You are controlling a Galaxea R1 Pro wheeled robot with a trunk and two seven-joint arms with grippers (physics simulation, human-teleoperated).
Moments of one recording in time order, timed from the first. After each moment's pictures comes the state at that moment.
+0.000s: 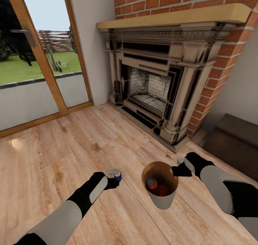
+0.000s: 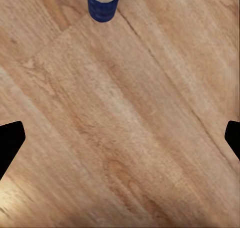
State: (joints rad) left arm -0.72 -0.08 -0.45 -0.65 0.66 0.65 0.36; right arm -1.11 -0.13 -0.04 -0.09 0.12 0.74 0.23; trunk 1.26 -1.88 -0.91
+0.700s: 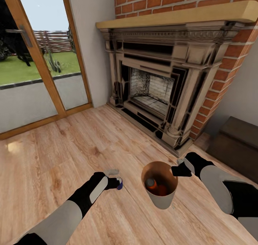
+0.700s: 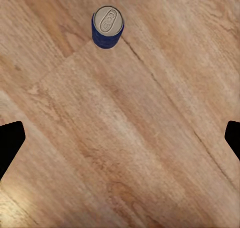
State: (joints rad) left arm -0.72 -0.08 -0.45 -0.66 0.66 0.64 0.36; right arm -1.11 -0.13 -0.05 -0.09 0.12 0.74 0.23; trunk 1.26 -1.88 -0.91
